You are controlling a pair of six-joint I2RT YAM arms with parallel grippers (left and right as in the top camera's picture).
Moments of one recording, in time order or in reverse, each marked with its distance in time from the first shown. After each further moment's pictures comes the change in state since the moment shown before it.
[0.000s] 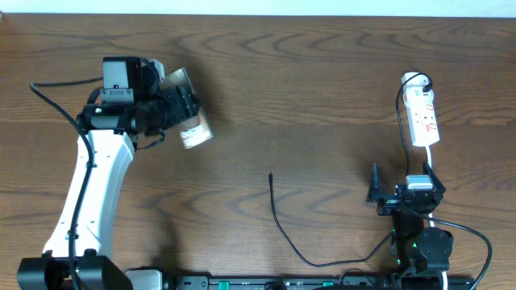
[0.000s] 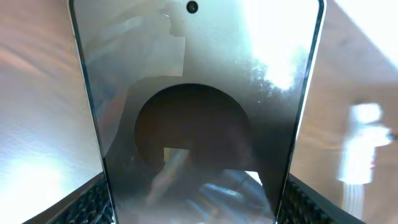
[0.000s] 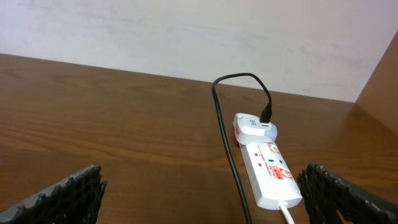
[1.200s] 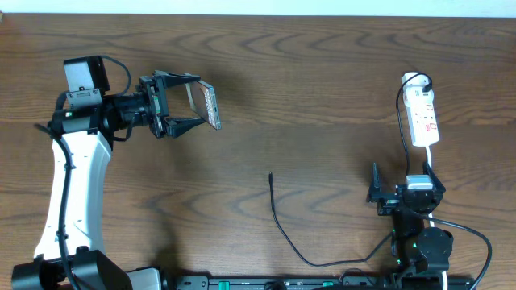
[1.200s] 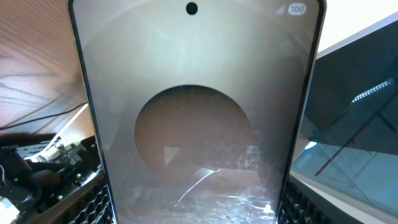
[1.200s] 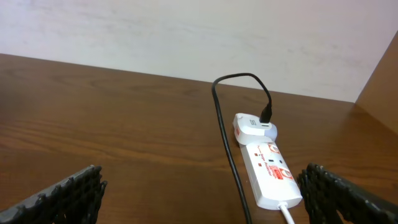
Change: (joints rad) left arm 0.163 0.000 0.000 0.060 0.793 -0.917; right arm 0.000 0.000 0.000 0.000 0.000 0.000
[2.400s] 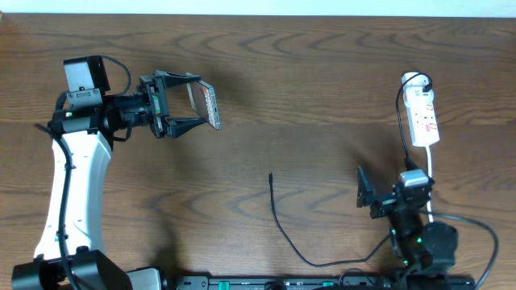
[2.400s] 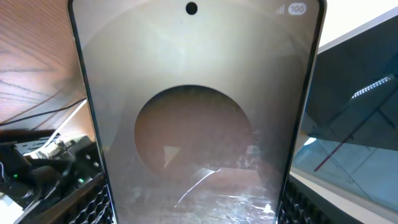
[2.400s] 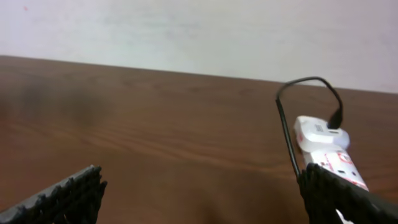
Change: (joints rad) left arm 0.000 0.000 0.000 0.001 0.018 0.001; right arm 0.000 0.141 0.127 -0.041 -0.227 0.110
